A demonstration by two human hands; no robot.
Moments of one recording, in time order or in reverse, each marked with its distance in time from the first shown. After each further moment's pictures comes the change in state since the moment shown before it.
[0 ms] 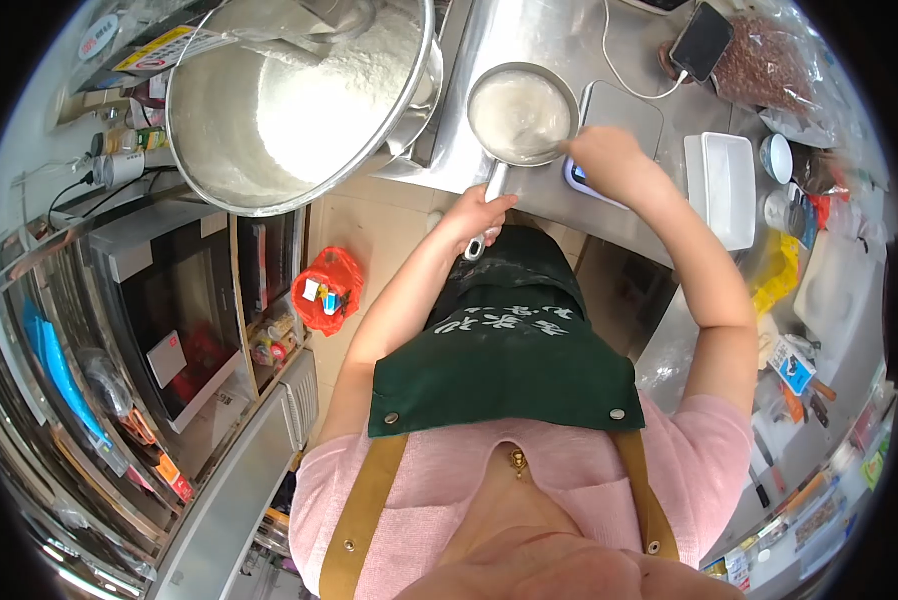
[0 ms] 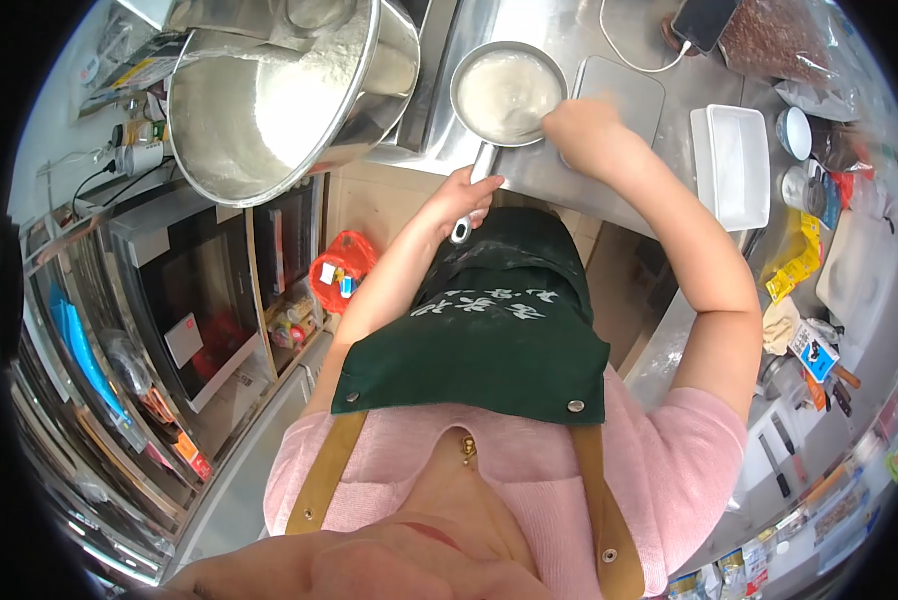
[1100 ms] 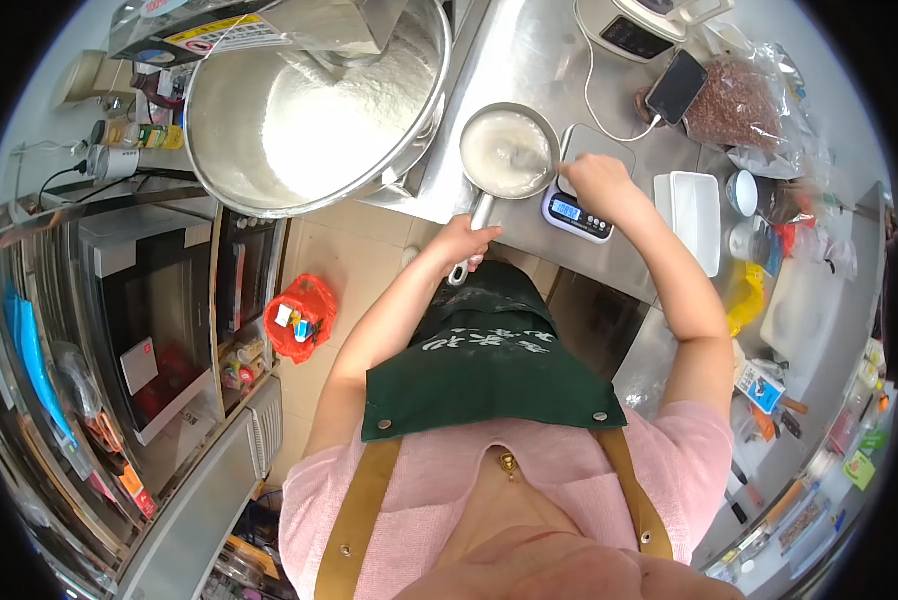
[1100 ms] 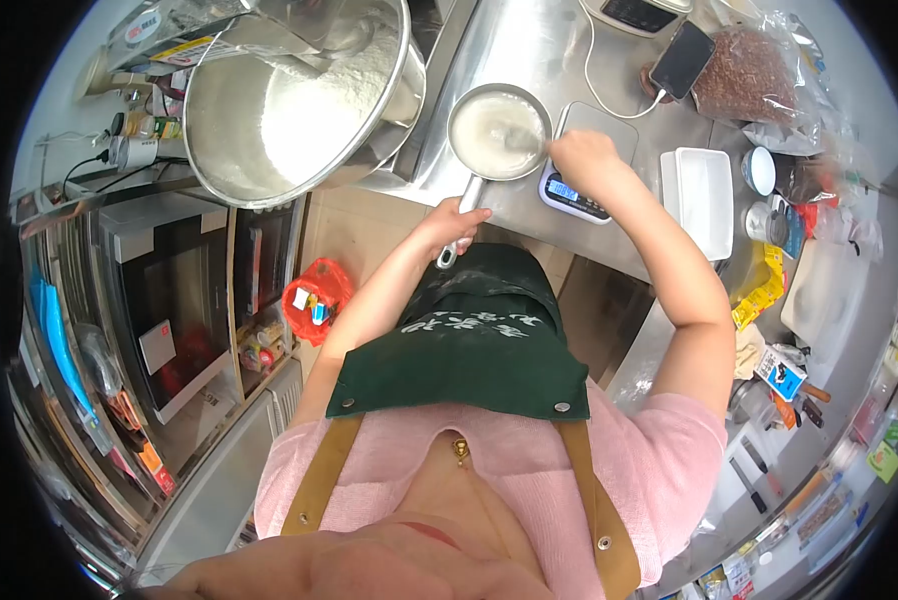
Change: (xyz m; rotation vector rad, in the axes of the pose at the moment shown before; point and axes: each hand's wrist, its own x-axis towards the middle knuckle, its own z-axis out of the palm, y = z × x) left_hand 0.002 0.002 -0.001 0.114 0.044 0.016; right_hand 0.000 0.015 0.000 -0.075 -0.033 0.049
